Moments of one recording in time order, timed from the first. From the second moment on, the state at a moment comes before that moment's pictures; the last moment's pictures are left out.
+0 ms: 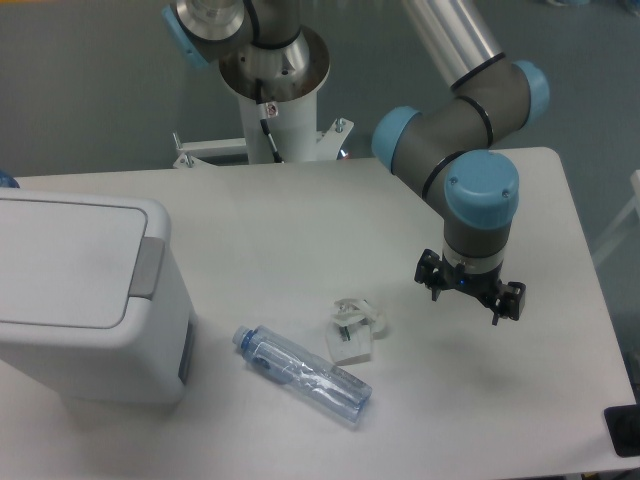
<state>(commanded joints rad) 2.60 -2.04 -1.52 -0.99 1.65 1.13</state>
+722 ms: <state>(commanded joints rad) 2.48 -1.99 -1.52 -0.99 1.58 1.00</state>
